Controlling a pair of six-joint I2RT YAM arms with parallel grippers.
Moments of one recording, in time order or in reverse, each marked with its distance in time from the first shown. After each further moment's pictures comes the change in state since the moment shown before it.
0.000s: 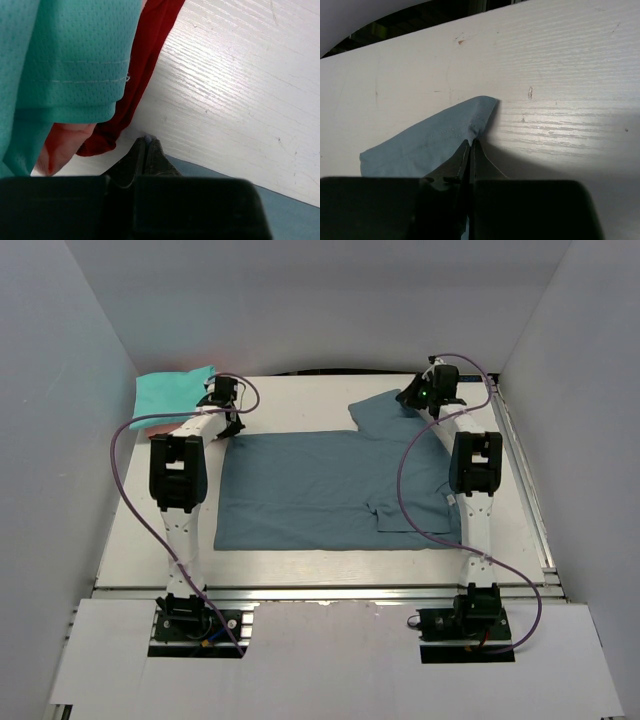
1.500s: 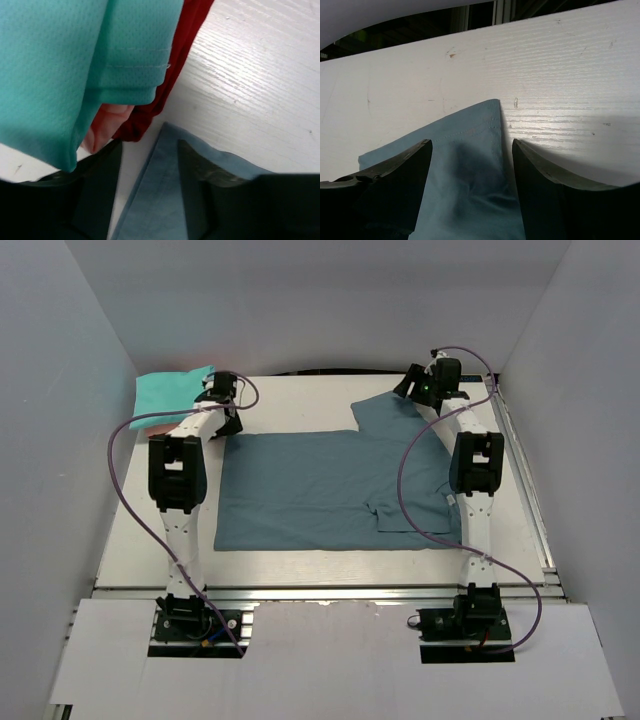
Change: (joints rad) left arm -0.005 -0.019 0.044 -0.121 -0.095 0.057; right arm -0.002 0.000 0.090 -0.119 0.060 -0.048
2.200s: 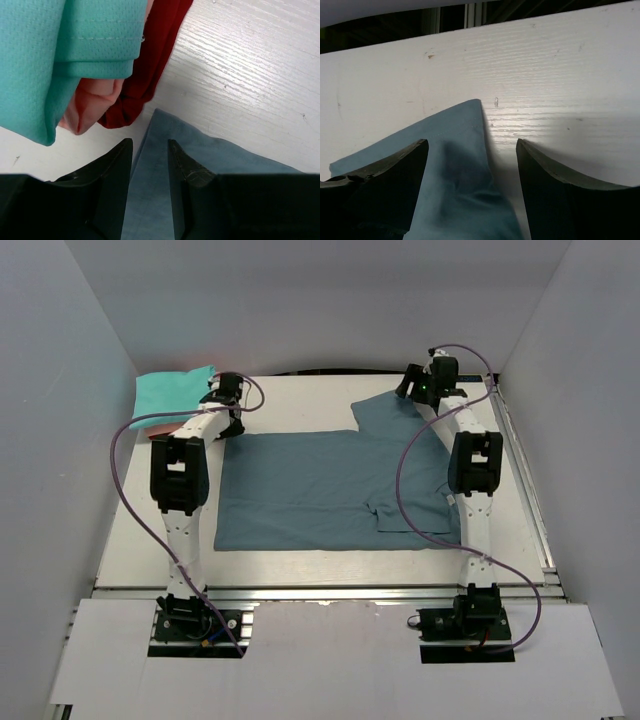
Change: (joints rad) left arm -0.030 -0.021 -0.028 0.004 -0.015 0.008; right arm 0.014 -0.021 0.004 -0.073 0.131 -0.089
